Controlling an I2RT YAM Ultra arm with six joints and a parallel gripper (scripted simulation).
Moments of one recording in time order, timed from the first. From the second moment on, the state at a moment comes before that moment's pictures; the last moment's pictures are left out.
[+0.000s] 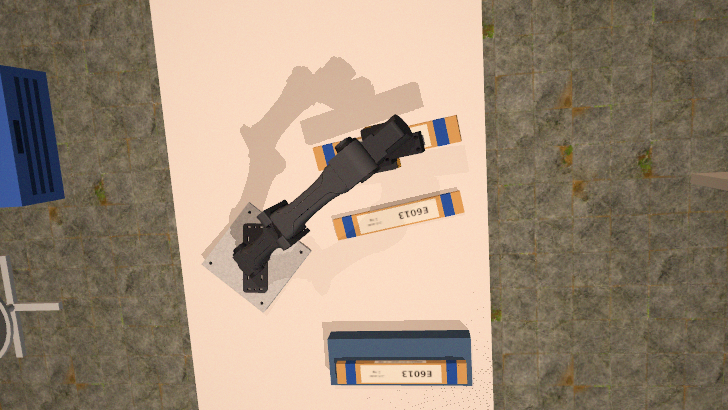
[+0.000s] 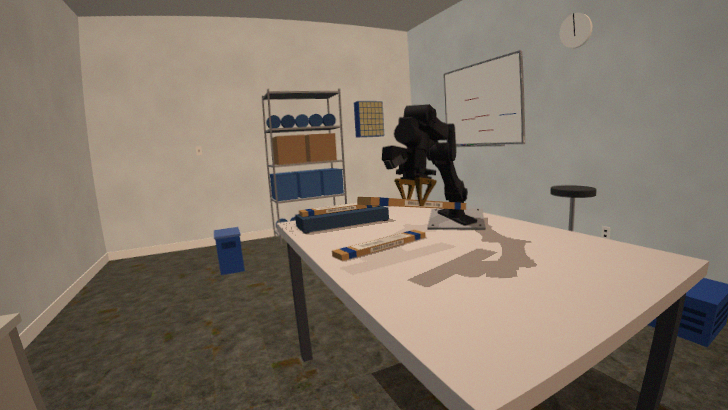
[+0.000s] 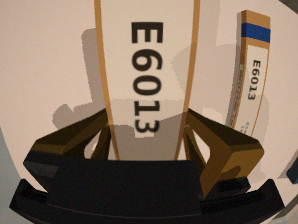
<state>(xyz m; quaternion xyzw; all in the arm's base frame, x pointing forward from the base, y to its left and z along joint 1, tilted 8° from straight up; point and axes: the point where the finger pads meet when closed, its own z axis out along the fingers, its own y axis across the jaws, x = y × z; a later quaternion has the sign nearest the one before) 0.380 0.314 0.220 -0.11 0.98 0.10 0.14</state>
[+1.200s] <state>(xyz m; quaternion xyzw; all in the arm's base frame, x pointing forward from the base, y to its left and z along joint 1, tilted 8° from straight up) 0.388 0.231 0.214 -0.03 0.99 0.07 0.10</state>
